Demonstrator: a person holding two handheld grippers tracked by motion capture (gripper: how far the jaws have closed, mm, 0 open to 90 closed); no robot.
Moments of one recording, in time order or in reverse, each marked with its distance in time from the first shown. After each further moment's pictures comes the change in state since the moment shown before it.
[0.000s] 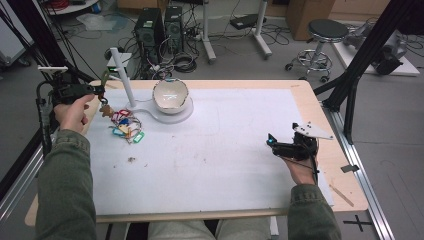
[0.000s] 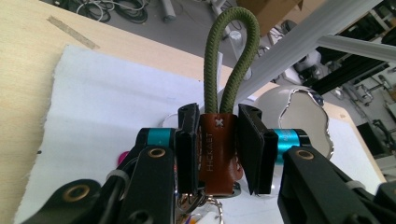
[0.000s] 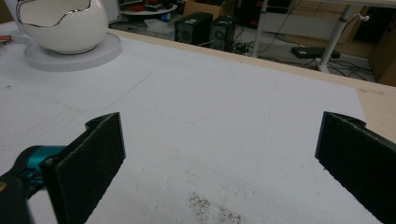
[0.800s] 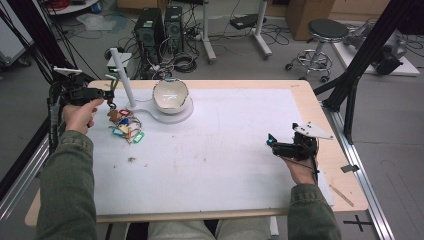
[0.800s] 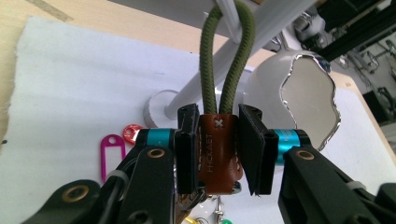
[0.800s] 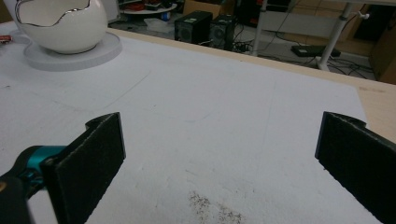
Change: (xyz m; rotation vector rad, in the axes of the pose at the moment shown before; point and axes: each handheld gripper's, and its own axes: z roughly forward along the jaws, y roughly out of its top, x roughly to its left) left arm -0.011 -0.009 0.021 0.117 -0.016 0.083; right arm 0.000 0.000 0.000 0.007 0.000 0.005
